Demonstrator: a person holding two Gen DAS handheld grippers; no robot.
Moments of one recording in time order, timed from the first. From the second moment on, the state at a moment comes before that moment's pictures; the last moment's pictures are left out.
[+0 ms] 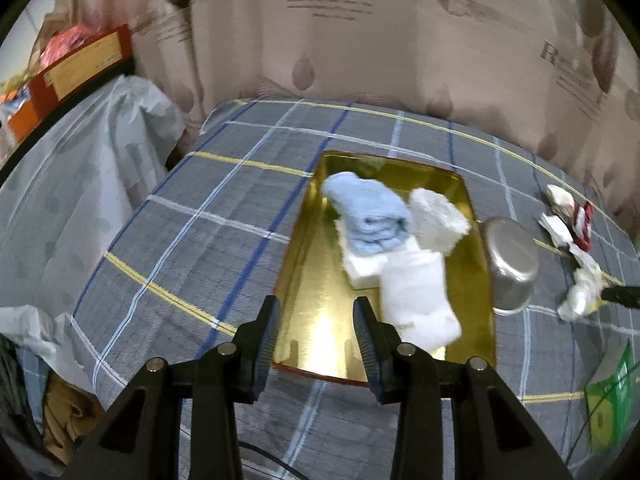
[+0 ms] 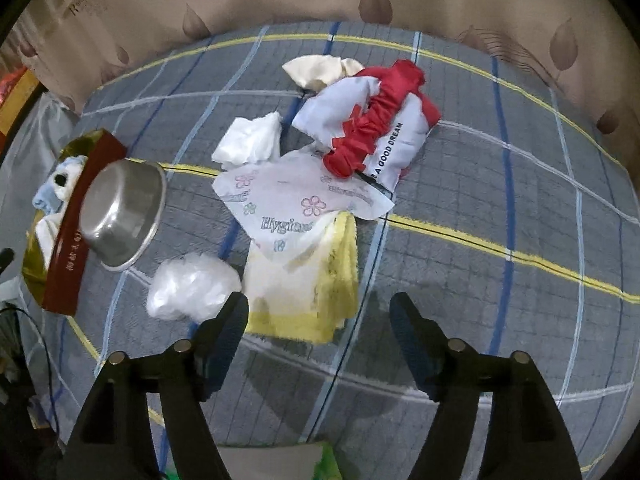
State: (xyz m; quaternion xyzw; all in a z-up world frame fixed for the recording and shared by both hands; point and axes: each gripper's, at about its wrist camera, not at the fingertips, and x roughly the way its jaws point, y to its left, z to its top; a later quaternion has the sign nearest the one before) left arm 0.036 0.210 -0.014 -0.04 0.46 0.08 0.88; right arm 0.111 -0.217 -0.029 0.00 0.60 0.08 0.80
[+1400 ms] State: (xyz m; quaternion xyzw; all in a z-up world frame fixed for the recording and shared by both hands) left arm 0.102 -0.067 -0.041 0.06 0.52 -0.24 0.82; right arm 0.046 -0.334 -0.056 0.05 0.49 -0.02 0.87
